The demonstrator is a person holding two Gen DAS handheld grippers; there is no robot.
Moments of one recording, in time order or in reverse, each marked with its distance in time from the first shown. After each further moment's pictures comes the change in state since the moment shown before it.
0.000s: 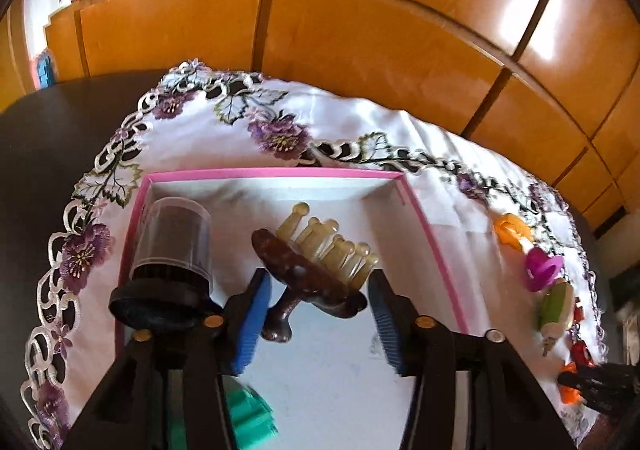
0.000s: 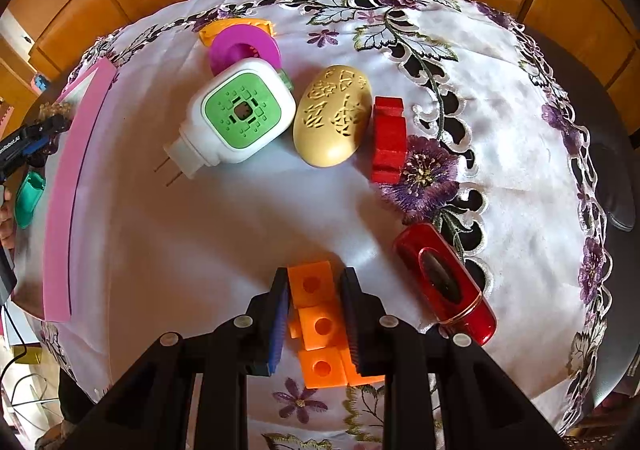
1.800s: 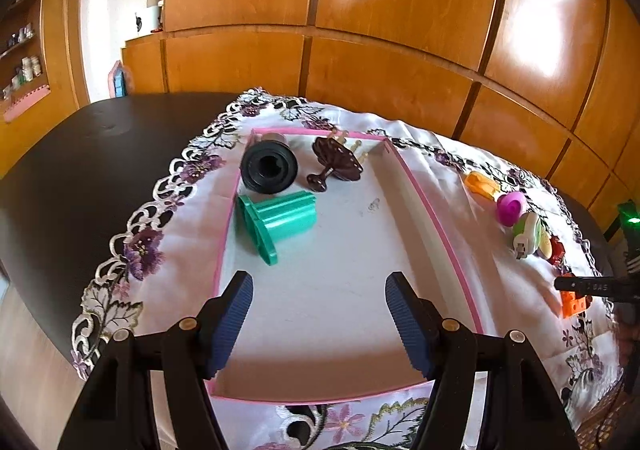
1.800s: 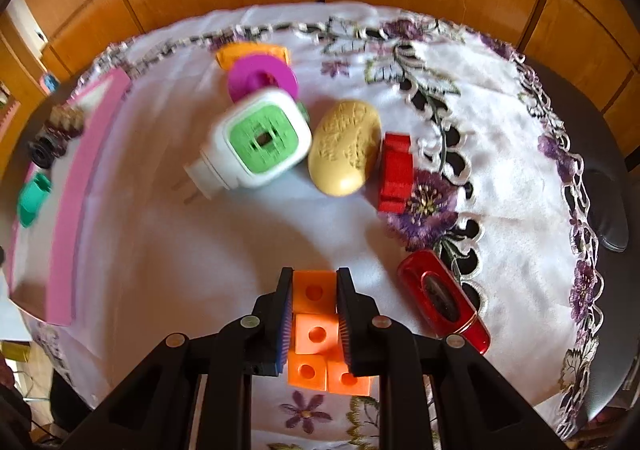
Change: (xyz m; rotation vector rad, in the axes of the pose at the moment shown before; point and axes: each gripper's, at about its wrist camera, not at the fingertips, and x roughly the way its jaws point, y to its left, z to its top) left arm -0.132 -0.012 -0.135 -0.019 -0.177 0.136; right arm -0.021 0.009 -0.002 -0.040 -0.117 0.014
